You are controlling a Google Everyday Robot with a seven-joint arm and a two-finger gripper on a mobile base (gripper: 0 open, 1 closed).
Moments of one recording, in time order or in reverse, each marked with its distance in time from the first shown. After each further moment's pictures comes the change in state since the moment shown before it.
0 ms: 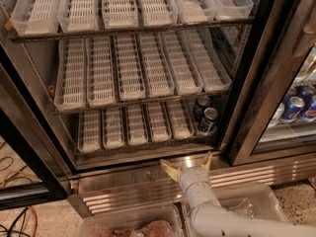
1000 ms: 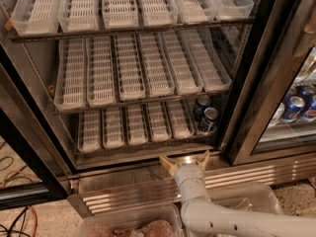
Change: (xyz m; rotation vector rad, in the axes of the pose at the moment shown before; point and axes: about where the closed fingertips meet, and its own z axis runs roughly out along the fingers) arm 0.007 -0.001 0.023 0.090 -0.020 0.036
